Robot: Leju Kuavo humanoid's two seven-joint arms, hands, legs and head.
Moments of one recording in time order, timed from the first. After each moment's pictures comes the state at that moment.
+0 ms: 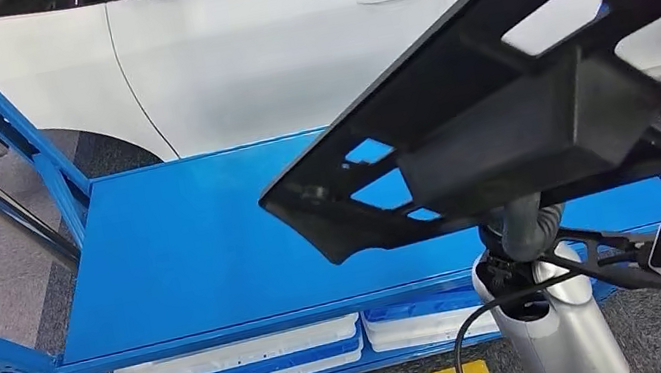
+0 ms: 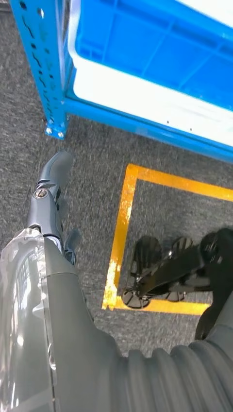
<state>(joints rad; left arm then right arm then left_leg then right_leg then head) -0.05 0.02 0.11 -0.20 0.21 -0.02 -0.49 -0.32 0.03 0.26 -1.87 -0.19 0.46 -0.70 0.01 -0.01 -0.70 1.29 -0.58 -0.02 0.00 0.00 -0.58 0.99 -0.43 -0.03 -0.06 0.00</state>
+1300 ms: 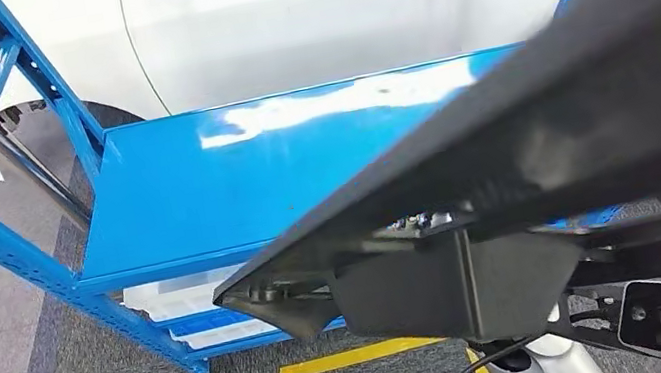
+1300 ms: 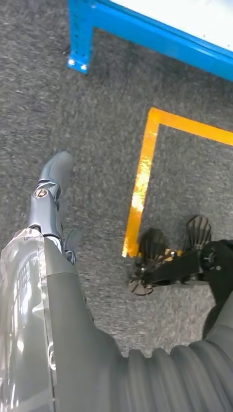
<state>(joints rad) -0.05 0.04 0.14 -0.20 0.17 0.03 -0.43 -0.25 0.01 0.45 -1.96 -0.14 0.45 -0.70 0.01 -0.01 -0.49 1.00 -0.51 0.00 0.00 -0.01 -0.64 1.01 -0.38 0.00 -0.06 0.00</state>
